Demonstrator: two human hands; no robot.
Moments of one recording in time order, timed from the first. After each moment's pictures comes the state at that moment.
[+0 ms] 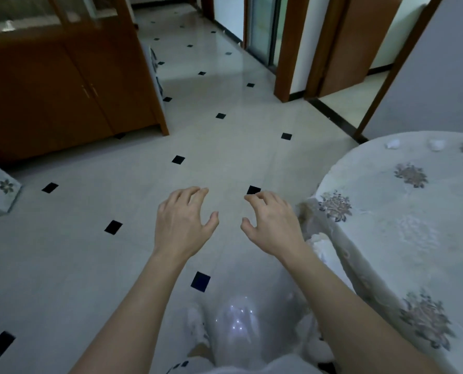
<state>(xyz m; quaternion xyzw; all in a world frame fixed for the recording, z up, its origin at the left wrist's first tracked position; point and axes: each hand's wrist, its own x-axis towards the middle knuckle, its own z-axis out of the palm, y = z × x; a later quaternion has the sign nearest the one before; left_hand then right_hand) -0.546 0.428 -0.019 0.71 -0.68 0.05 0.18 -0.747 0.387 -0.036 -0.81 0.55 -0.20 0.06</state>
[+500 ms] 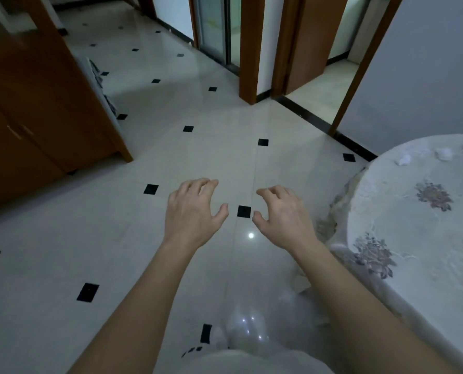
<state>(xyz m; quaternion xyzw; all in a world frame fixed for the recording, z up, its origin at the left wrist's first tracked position) -0.457 0.124 -0.023 0.62 -0.76 0.02 0.18 -0.666 0.138 -0.036 -0.73 0.66 -0.18 0.05</state>
